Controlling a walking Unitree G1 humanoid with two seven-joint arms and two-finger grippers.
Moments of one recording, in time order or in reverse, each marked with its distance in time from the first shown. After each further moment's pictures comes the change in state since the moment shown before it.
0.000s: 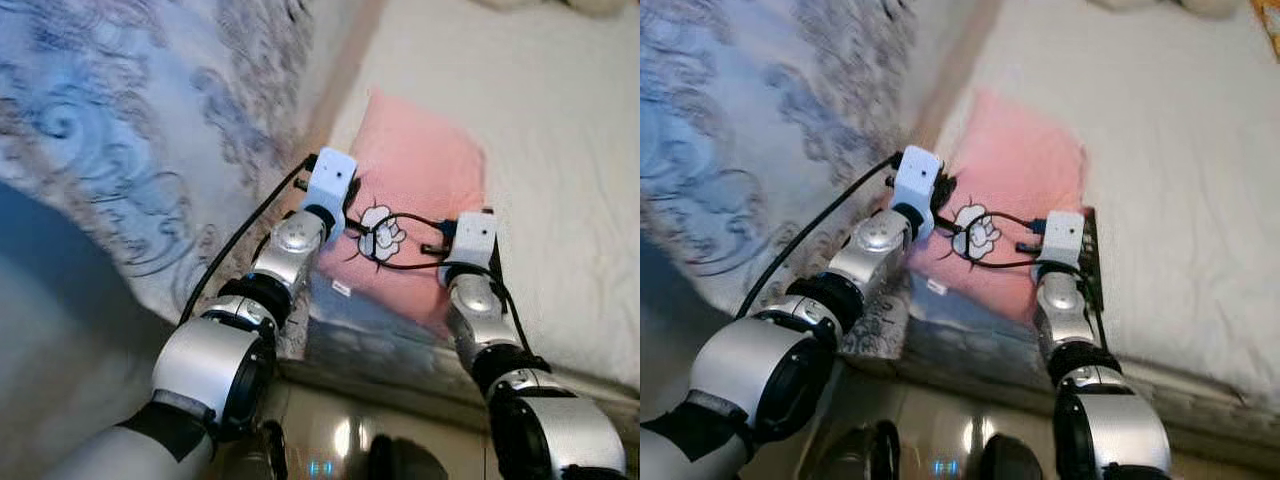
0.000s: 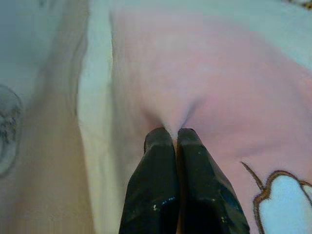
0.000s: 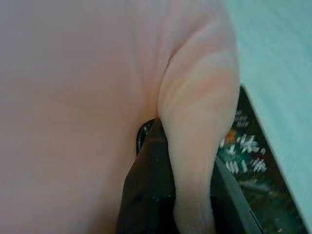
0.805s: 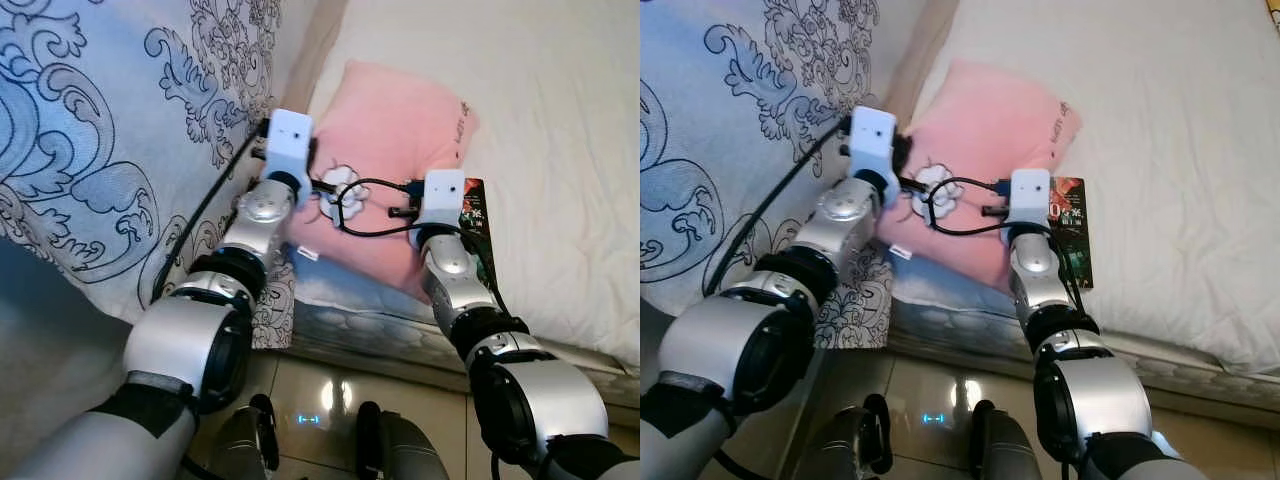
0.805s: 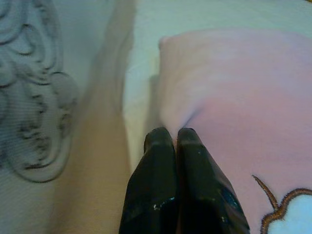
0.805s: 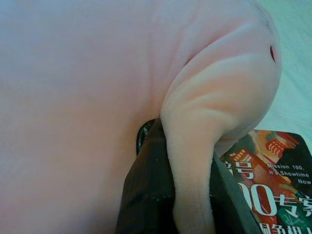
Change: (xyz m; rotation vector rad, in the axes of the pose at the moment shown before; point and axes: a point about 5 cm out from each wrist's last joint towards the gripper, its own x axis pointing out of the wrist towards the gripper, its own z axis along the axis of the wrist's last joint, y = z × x) left arm -0.005 0.055 0.029 -0.036 -0.091 0.228; right arm 0.012 0.048 0.054 -0.059 -0.159 0.195
